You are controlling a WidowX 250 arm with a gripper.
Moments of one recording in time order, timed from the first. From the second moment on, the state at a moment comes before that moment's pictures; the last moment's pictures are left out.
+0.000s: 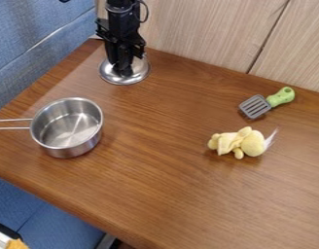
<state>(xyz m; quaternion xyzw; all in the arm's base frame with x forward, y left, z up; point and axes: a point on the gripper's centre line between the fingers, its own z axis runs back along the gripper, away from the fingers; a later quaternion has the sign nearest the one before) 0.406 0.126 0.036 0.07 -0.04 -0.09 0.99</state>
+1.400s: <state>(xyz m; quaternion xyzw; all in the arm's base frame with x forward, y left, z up) 0.333 -0.011 0.140 0.03 -0.14 -0.22 0.96</state>
